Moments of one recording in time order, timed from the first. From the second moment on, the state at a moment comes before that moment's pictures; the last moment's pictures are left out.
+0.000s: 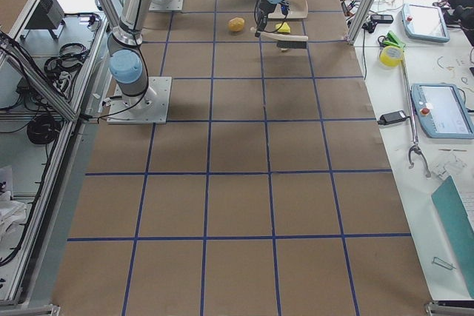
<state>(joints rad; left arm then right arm) -1.39 -2.10 -1.57 -0.87 1.69 -1.35 1.92 -1.03 1.38 -1.57 -1.69 0.44</state>
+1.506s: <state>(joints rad) -1.48 -2.12 -1.58 -0.84 1.85 -1.42 2.00 -0.94 1.37 -1.68 -1.49 0.54</state>
